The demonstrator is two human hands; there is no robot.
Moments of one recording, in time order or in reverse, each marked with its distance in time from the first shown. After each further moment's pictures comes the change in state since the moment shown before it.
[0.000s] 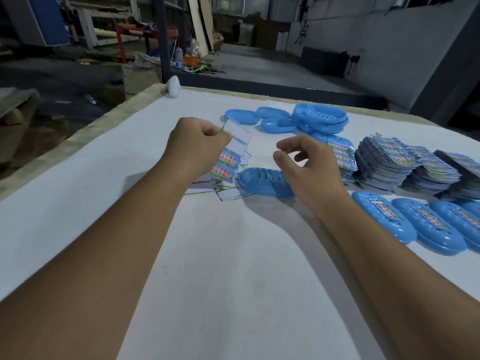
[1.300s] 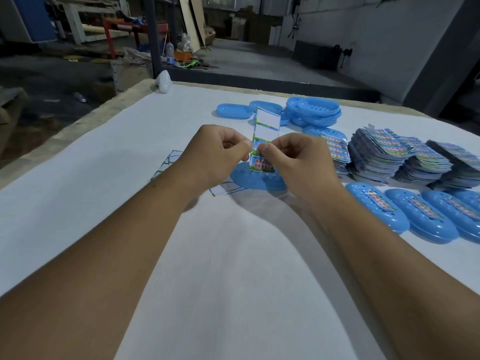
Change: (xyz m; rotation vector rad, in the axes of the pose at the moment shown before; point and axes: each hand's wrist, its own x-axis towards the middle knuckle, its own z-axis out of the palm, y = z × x) left_hand -0.017 -0.001 0.029 -0.111 -0.238 0.210; right_hand -0.003 -0.008 0.001 0.098 -0.019 0.017
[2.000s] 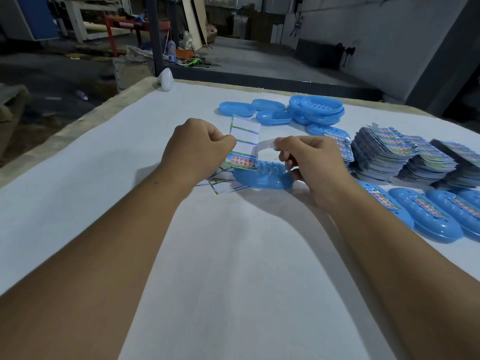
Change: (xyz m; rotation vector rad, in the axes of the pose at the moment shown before) left_hand 0.004 -0.007 -0.015 0.304 0.239 -0.080; right_hand 0.001 -0.012 -0.010 0.309 -0.069 0.337
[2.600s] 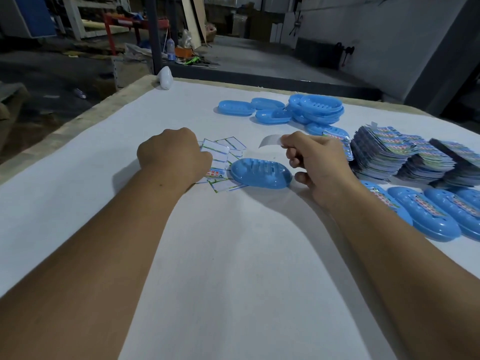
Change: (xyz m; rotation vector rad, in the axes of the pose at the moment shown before) left_hand 0.011 -0.017 -0.012 0.808 -0.024 -0.098; right_hand 0.004 0.003 -0.006 0.054 0.052 0.088
